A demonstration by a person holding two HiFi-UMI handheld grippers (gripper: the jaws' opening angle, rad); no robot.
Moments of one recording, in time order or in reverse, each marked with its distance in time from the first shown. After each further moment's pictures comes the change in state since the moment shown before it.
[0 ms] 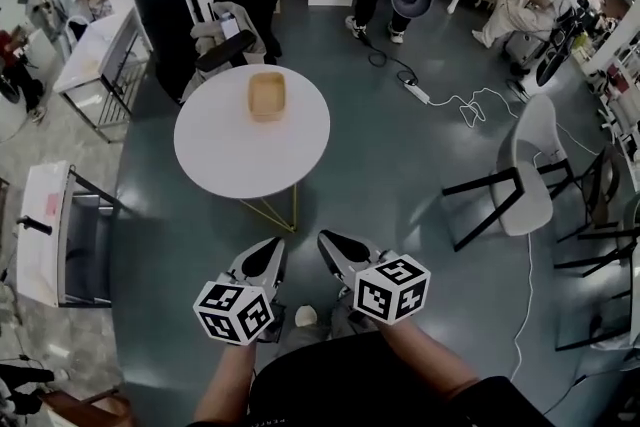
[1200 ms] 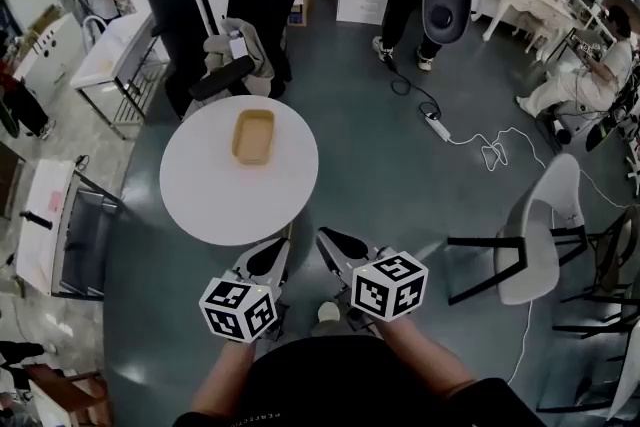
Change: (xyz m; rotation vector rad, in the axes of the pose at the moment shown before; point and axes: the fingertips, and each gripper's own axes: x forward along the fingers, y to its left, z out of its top) left arm 0.176 -0.011 0.062 0.051 -0.024 0.108; right arm 0.048 -0.143 0.119 -0.045 0.045 0.133
